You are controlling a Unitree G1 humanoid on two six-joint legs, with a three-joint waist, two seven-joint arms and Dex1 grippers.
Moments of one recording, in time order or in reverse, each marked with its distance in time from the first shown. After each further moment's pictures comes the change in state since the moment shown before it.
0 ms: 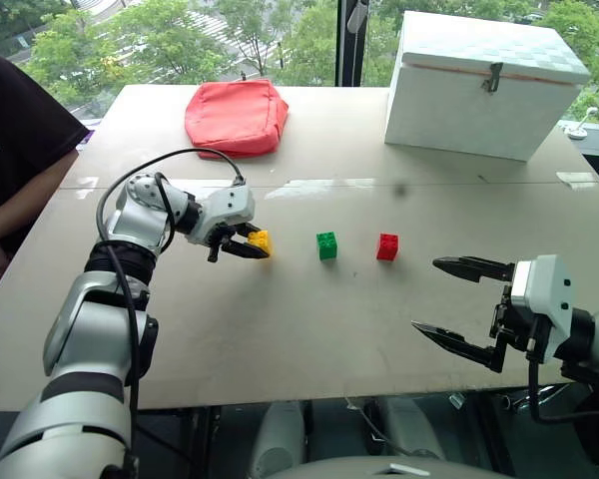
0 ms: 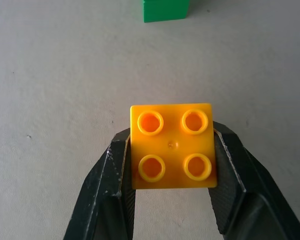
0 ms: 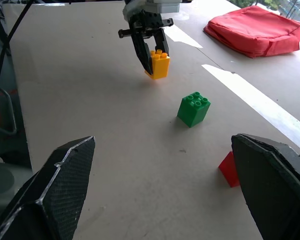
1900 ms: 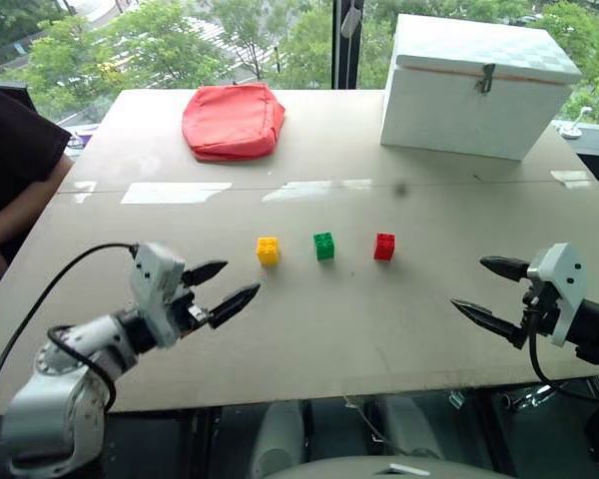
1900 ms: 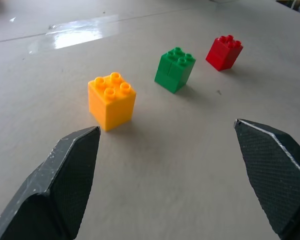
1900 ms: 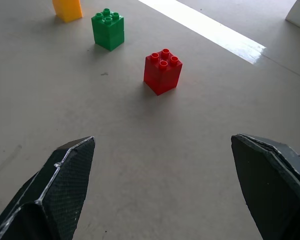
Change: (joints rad) left arm 1.187 -0.214 0.808 -1.594 -0.545 0.942 0.702; right arm 0.048 -0.031 -0.054 0.268 -0.103 0.019 0.003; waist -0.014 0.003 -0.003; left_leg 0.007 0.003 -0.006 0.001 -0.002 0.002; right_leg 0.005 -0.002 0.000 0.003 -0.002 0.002
